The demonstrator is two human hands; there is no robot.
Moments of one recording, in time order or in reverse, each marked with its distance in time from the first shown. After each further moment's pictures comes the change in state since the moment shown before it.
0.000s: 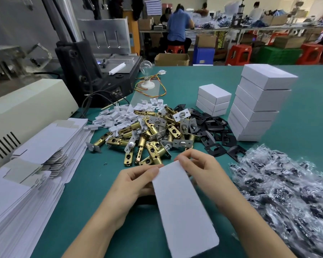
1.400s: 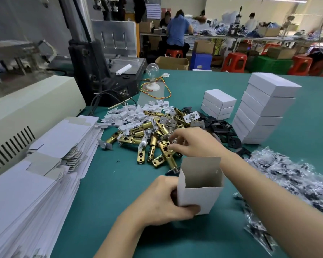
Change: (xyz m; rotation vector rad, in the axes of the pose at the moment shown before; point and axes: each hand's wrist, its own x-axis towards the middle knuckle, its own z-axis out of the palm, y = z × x) left_hand -0.003 -0.016 0.002 0.545 -0.459 0.393; right_hand 0.083 -0.042 0.015 -1.006 -0.102 -0.309
